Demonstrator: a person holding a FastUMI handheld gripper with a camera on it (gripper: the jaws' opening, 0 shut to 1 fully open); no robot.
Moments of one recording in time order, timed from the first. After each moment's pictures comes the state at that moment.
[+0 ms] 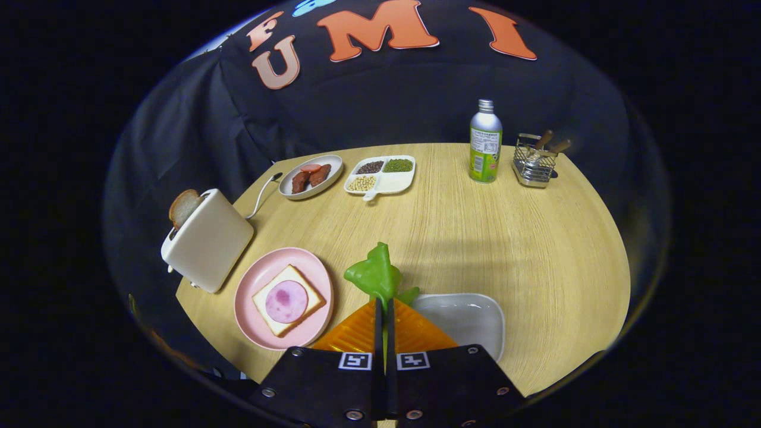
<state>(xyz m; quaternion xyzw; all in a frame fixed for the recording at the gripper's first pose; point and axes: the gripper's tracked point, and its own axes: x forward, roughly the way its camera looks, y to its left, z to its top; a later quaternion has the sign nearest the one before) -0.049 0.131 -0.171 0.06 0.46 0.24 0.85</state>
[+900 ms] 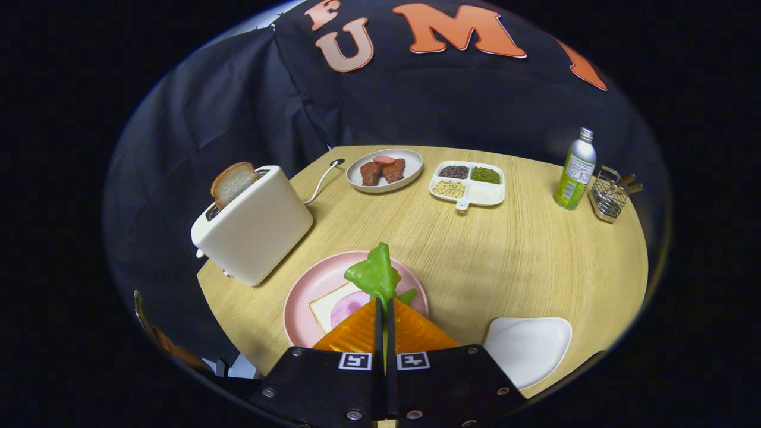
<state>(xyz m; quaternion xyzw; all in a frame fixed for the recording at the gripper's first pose) -0.072 0.249 -0.164 0.02 0.45 0.35 0.82</state>
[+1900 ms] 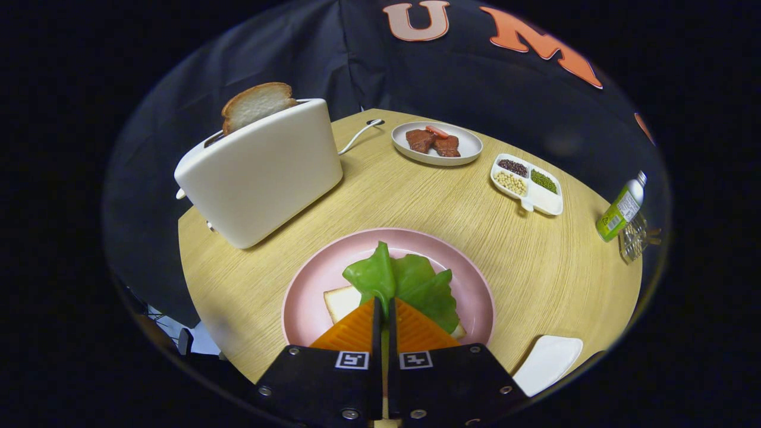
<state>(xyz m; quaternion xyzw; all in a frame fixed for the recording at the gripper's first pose) -0.100 0.304 -0.202 -0.10 0.46 0.39 0.79</state>
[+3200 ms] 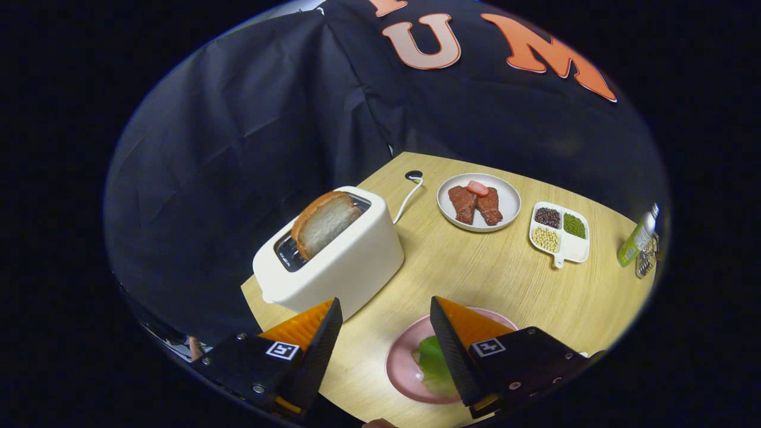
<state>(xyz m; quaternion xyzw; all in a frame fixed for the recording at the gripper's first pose) -0.079 0.404 -0.058 0.02 0.44 0.44 0.78</state>
